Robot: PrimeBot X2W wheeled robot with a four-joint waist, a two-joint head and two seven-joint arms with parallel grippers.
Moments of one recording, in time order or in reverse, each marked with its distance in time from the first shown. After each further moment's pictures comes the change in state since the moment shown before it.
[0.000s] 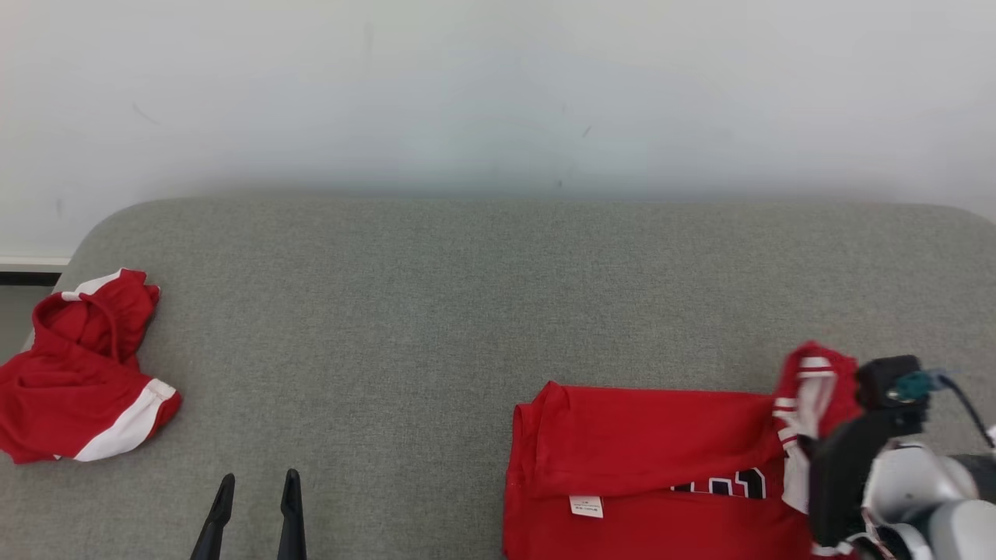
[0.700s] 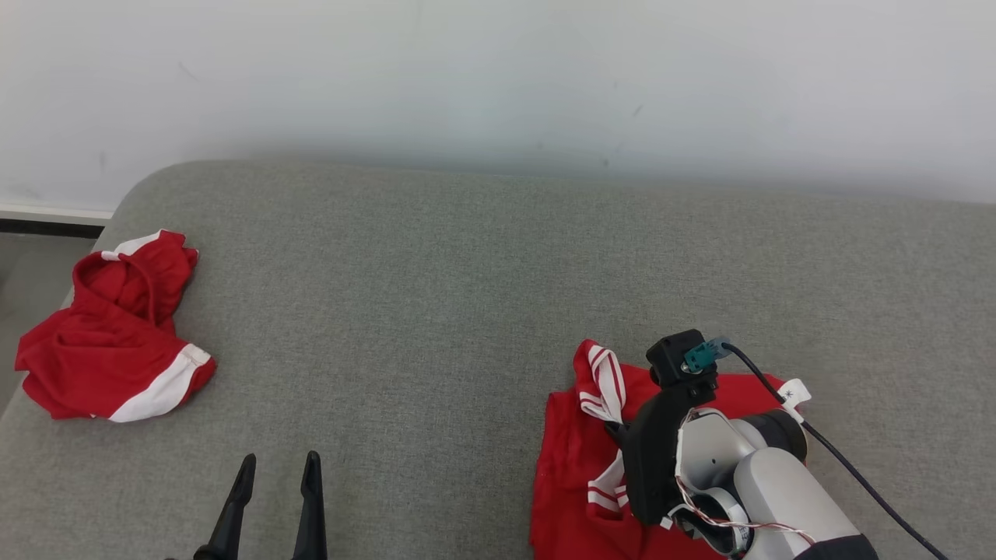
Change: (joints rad) left arm -0.034 0.000 -0.041 0.007 -0.020 0.006 0.000; right arm -0.250 0.180 0.332 0.299 0.085 0.000 -0.097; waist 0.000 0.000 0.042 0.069
